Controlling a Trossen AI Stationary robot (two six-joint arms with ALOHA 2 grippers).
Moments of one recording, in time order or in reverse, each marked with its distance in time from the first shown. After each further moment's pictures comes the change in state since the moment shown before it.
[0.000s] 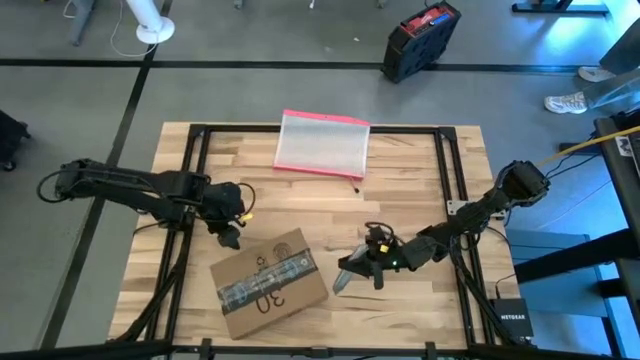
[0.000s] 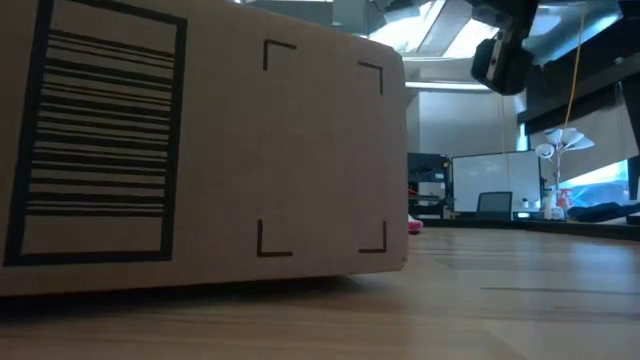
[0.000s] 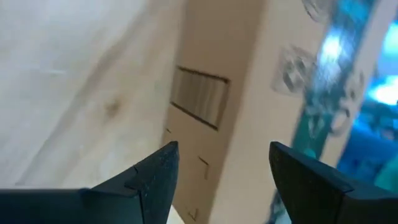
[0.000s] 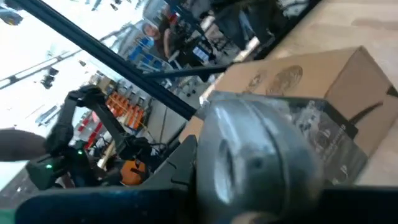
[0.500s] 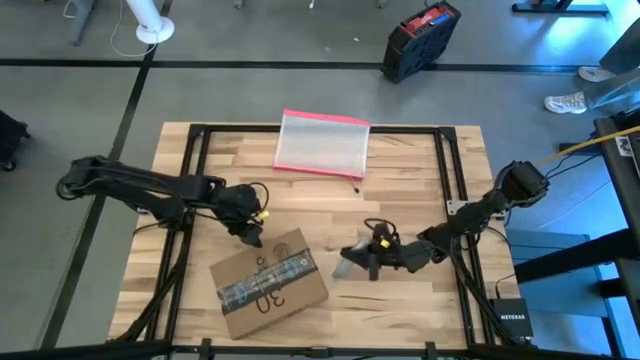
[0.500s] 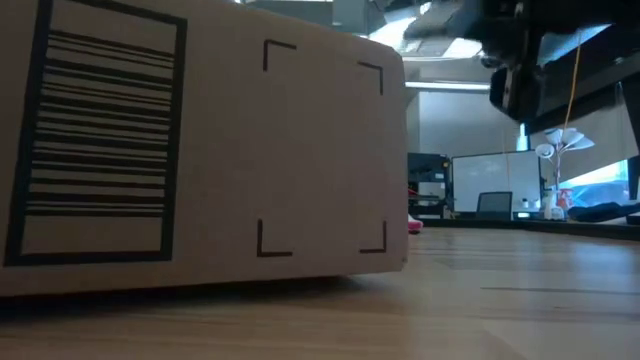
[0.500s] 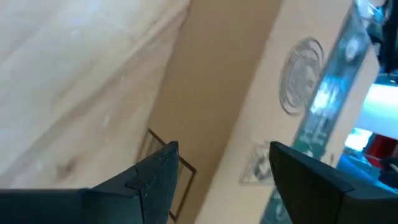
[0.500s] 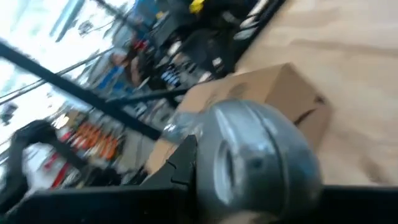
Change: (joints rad) left arm 0.000 0.163 0.001 0.285 -0.085 -0.229; right arm 0.010 0.001 -0.053 -0.004 0.170 0.073
